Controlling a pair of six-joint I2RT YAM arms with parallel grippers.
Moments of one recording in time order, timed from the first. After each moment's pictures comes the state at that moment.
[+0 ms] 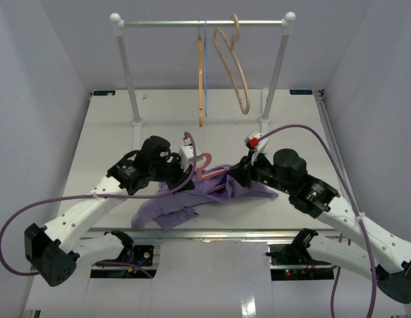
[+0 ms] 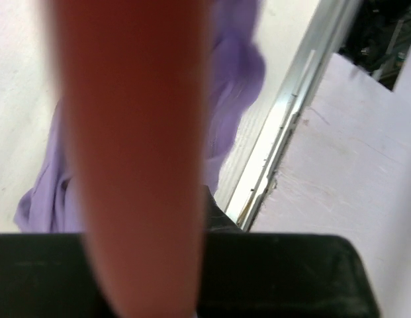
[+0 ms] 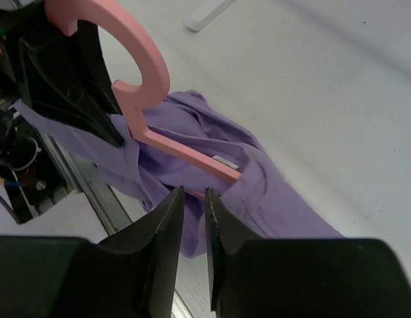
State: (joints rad) left arm -0.68 1.10 1.00 -0.62 0.50 0.17; right arm 0.85 0.84 0.85 -0.29 -0.16 0.13
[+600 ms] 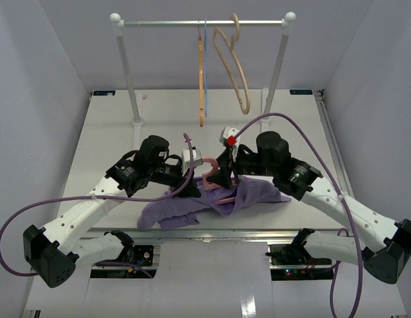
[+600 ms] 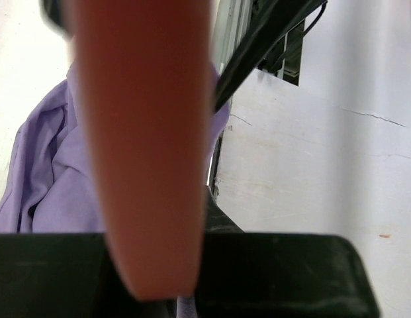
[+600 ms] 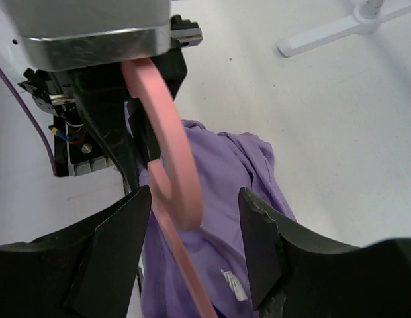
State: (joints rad) left arm -0.68 1.09 1.00 -0.60 0.76 0.19; right arm 0.85 1.04 1.02 -0.26 -0.49 -0.05
